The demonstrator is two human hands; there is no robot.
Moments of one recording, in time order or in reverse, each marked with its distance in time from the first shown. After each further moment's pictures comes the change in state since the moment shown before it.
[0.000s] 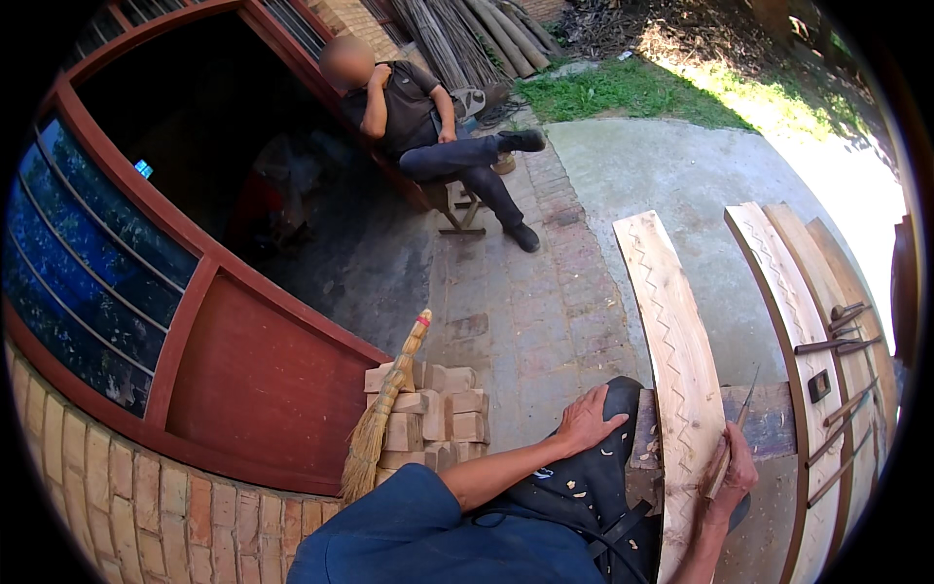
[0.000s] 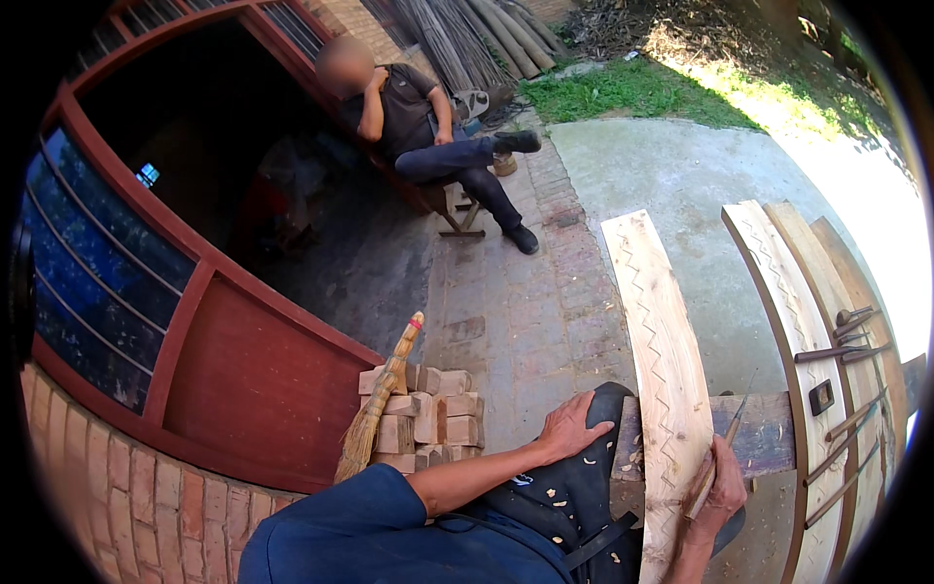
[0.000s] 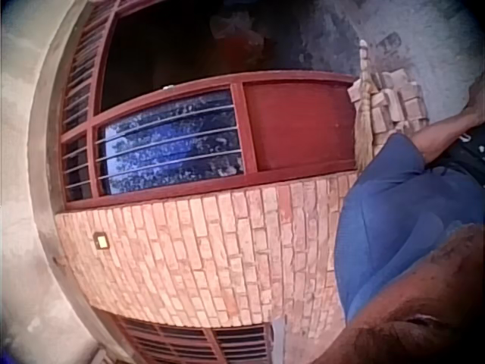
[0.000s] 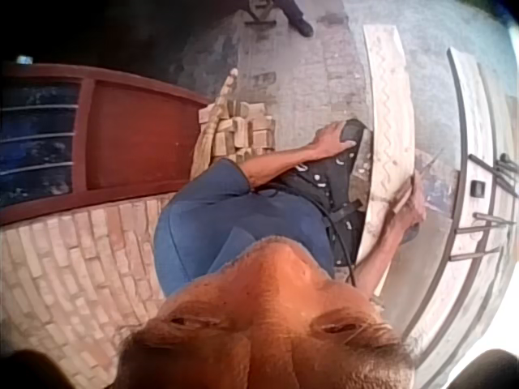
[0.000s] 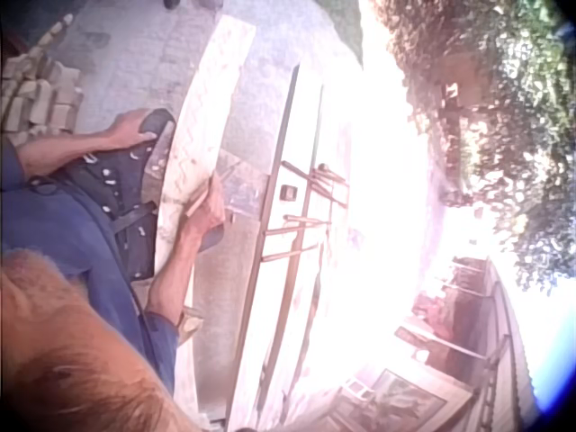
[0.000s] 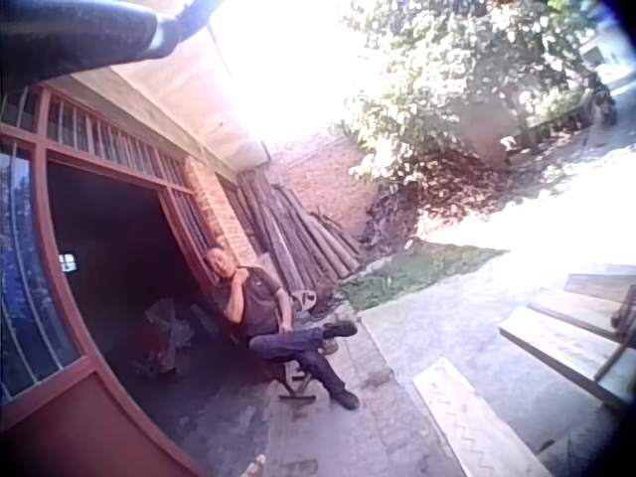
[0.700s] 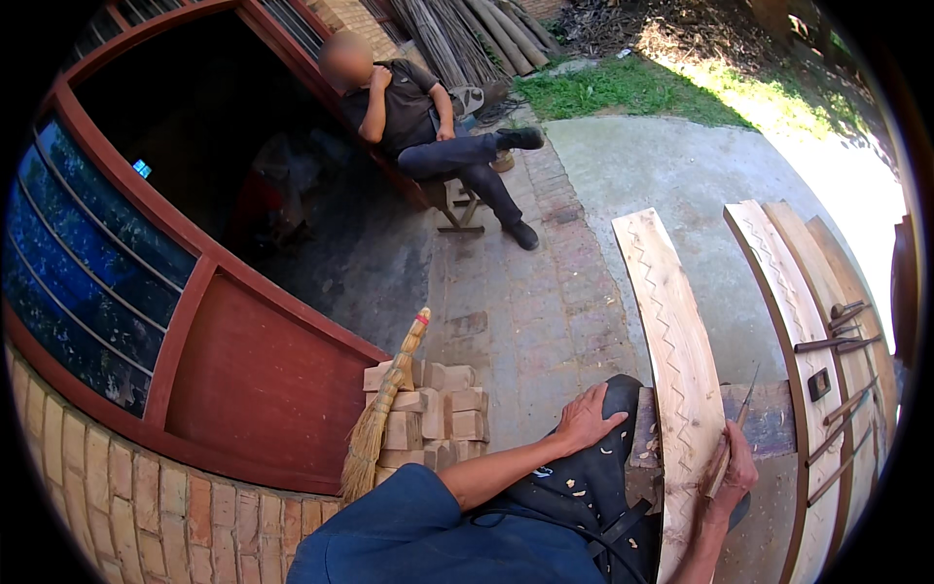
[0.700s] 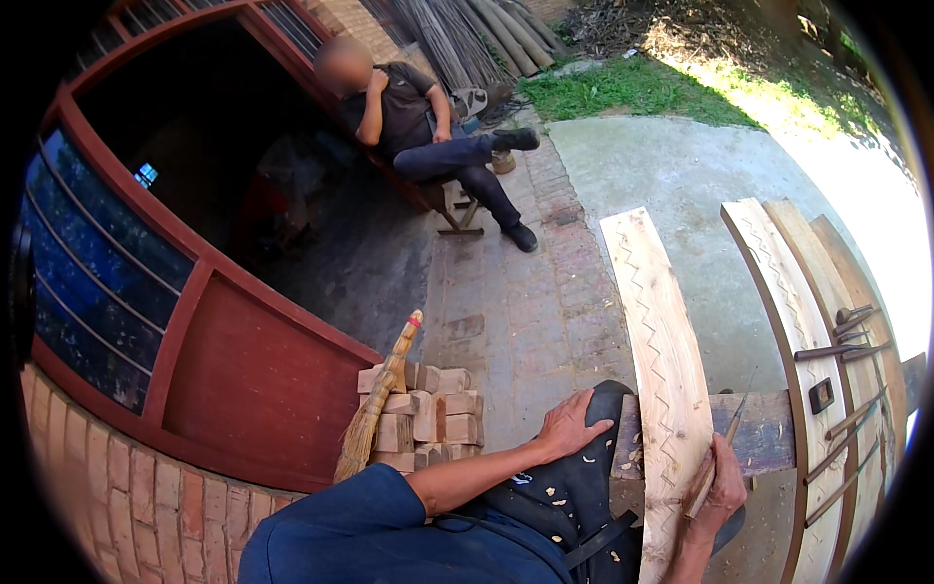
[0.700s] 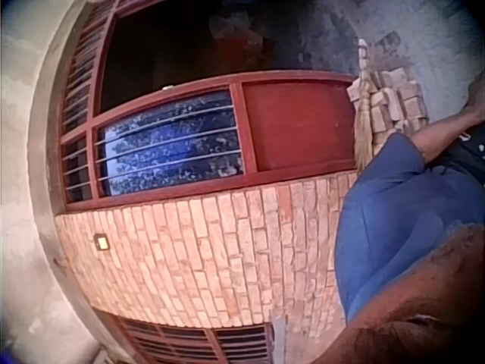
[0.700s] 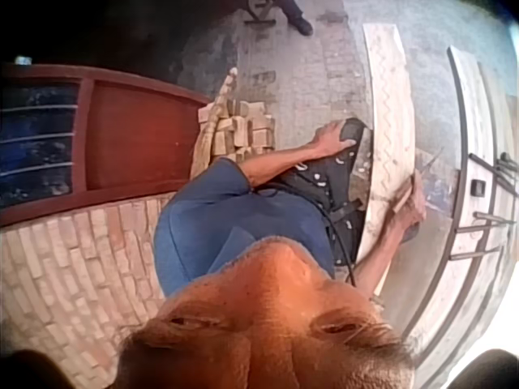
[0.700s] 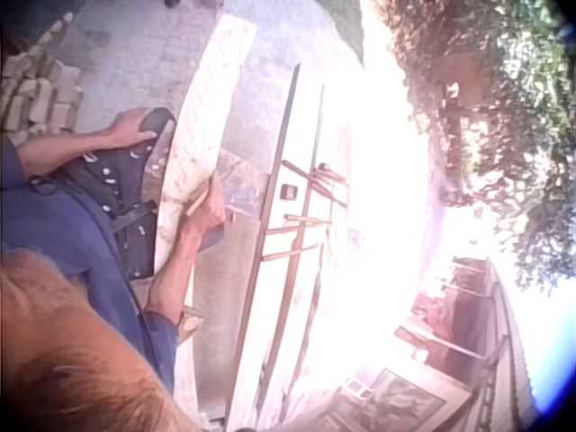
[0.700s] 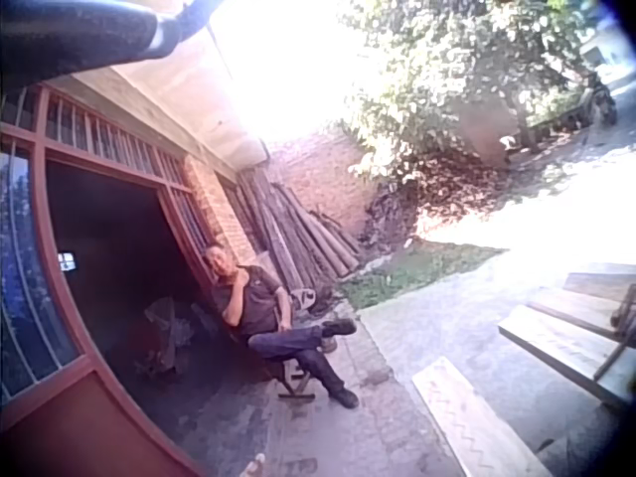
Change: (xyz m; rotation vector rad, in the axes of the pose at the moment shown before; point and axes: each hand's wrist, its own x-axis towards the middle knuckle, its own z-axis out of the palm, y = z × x) left_hand 0.000 -0.001 0.001 0.003 0.004 -0.005; right_hand 0.000 -0.002 -0.001 -0.006 0.001 -0.027
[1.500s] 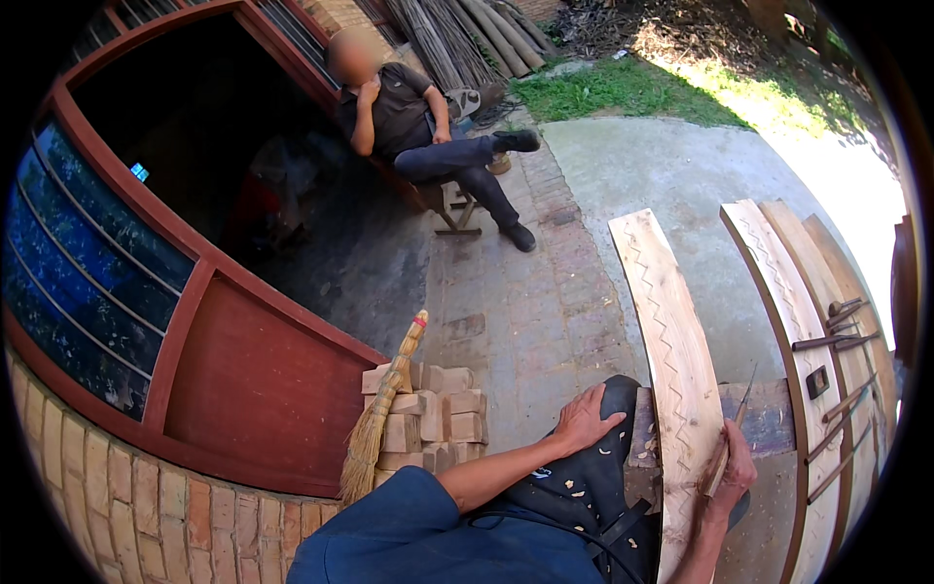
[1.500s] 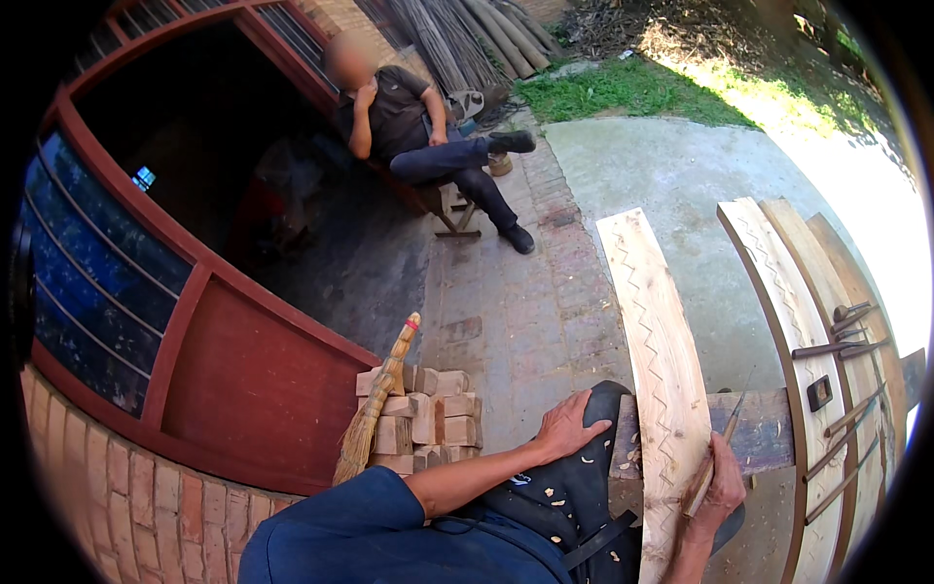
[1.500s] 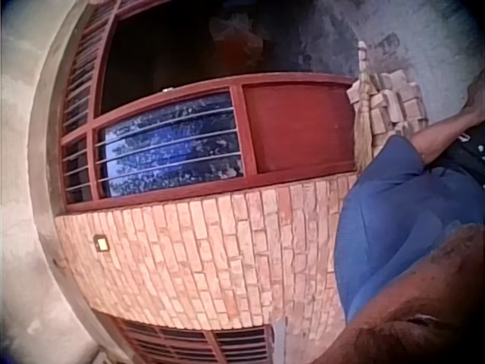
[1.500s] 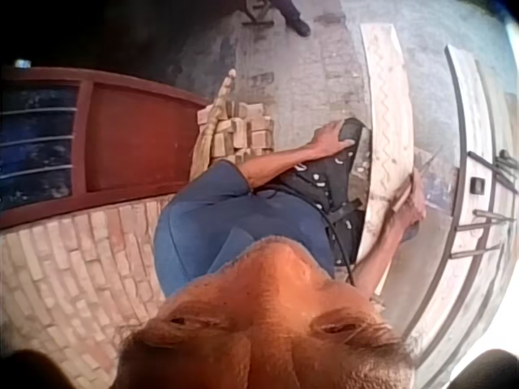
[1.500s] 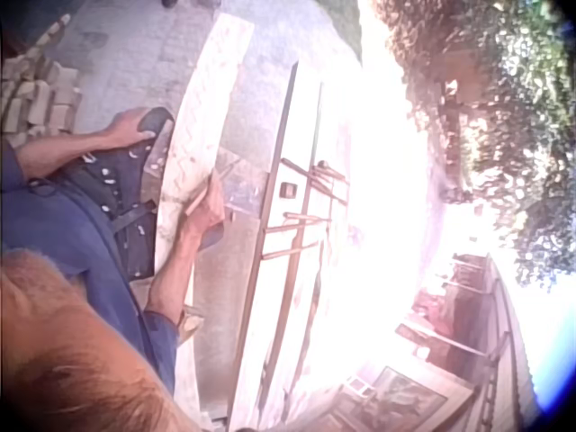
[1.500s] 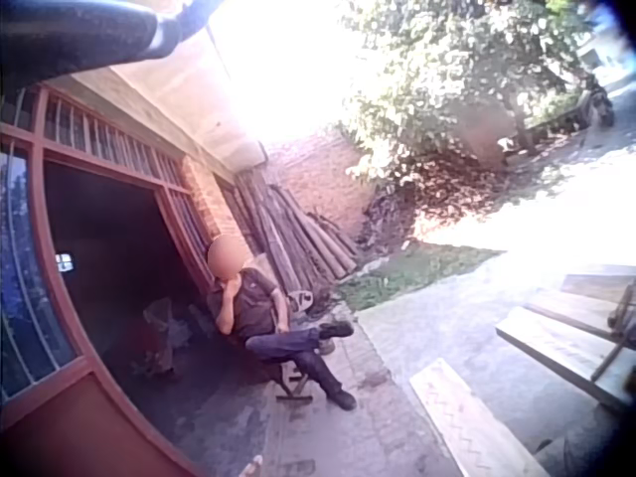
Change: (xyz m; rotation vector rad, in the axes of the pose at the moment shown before) left_hand -0.001 0.001 -0.003 -0.004 -0.015 -0.004; right_hand 0.000 0.001 -0.001 0.007 -0.015 0.014
